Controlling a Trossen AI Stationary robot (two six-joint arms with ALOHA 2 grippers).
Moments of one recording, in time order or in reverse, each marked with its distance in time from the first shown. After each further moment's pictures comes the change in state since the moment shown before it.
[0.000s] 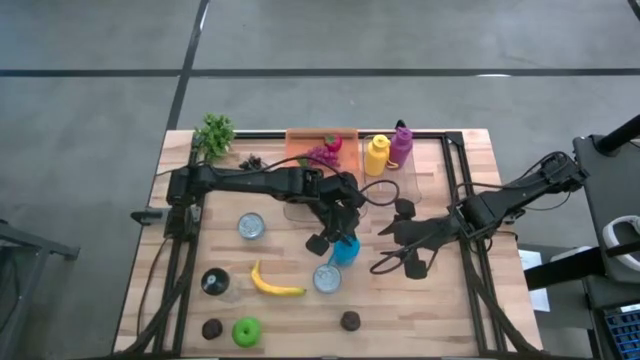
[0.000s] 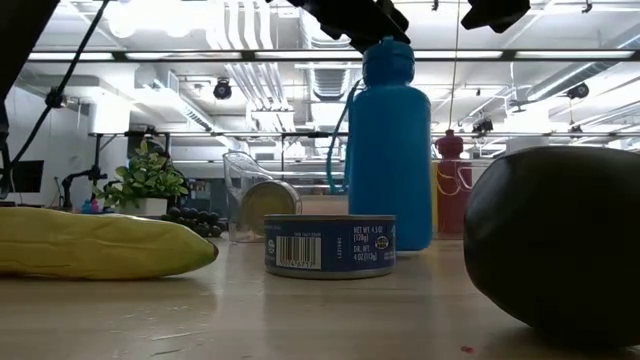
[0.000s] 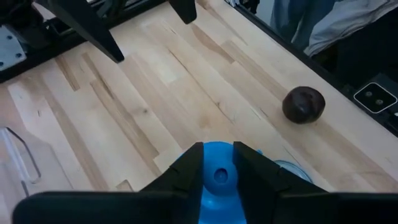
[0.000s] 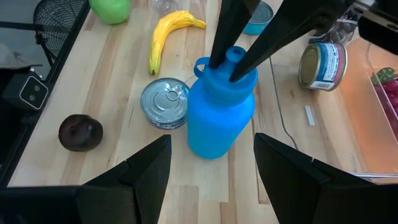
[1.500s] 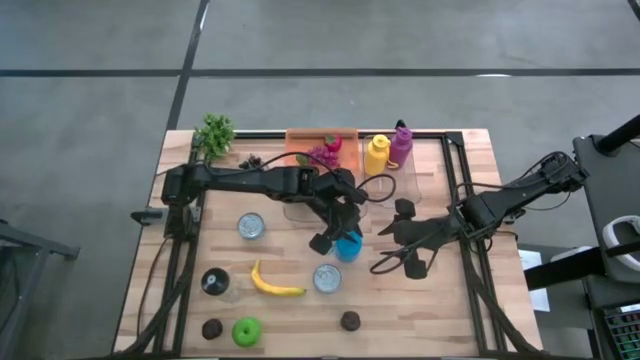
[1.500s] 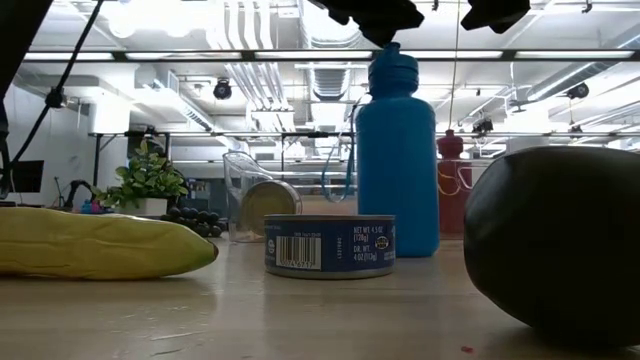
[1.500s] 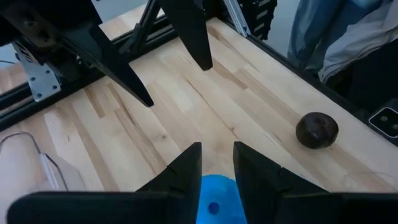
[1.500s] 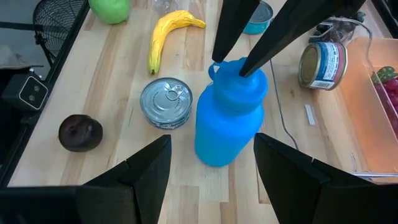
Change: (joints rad) left arm -0.001 -0.040 -0.037 0.131 -0.009 -0.026; right arm -0.001 0.001 -0.001 0.001 0.001 0.004
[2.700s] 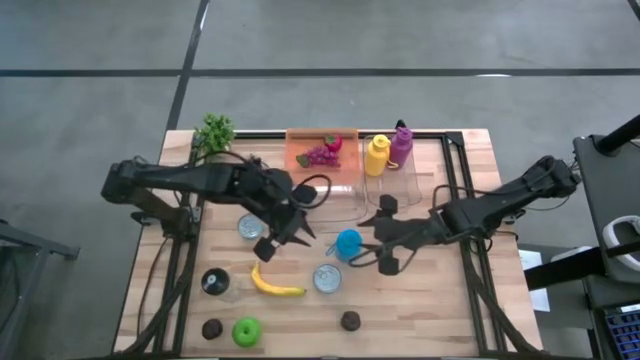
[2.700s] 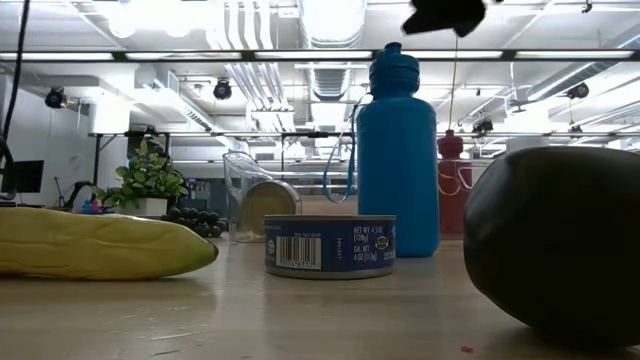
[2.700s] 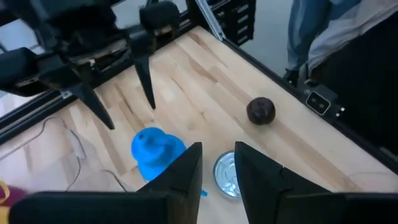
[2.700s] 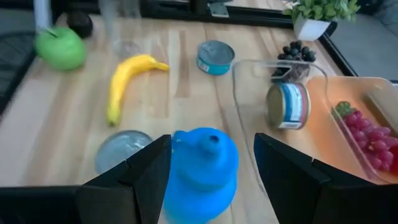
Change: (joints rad) left arm -0.111 -0.459 -0.252 -0.148 -0.159 -0.044; right arm -0.059 0.143 -0.005 0.272 0.137 -0.068
